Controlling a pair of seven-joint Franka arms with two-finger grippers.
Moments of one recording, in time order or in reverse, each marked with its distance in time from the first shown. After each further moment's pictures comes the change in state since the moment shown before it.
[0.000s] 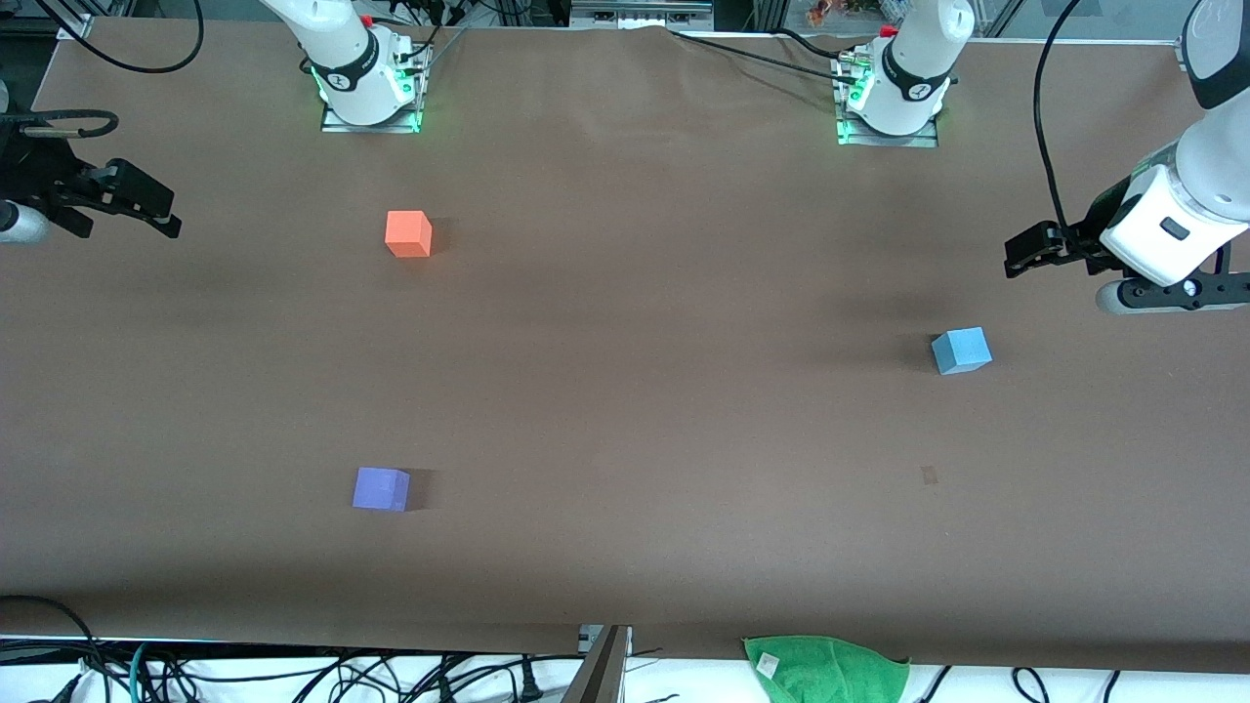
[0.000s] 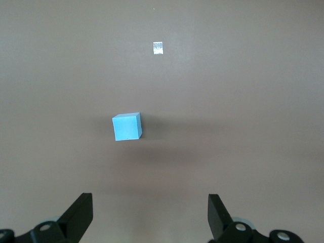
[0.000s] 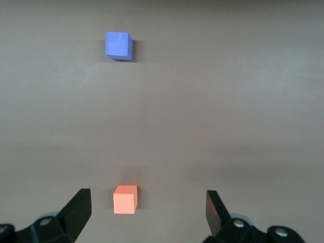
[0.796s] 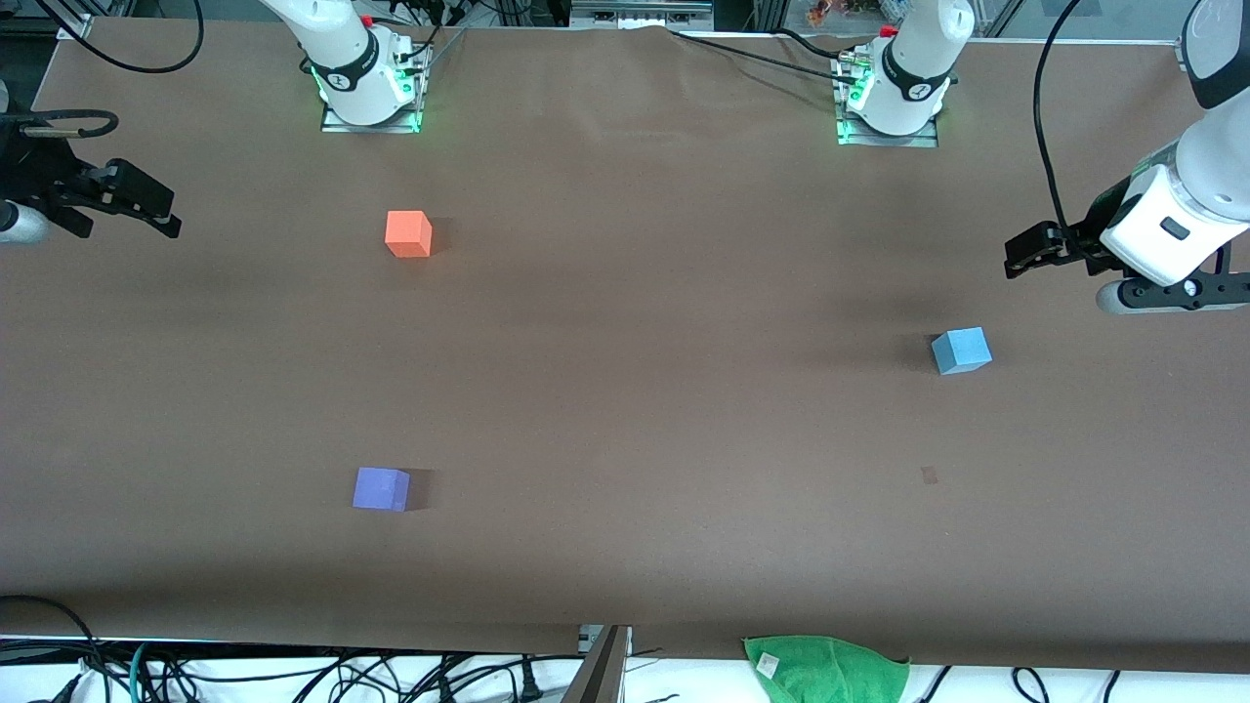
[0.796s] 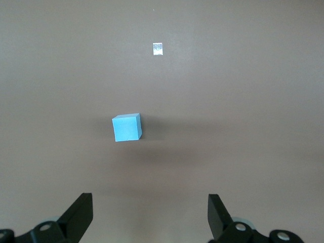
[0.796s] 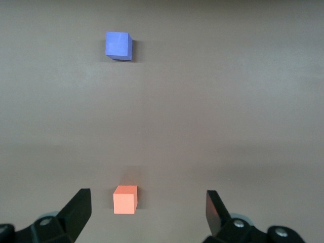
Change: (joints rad) left arm 0.000 -0.001 -0.001 -0.001 0.000 0.004 0.001; right arm 0.000 0.000 0.000 0.000 0.000 0.000 0.000
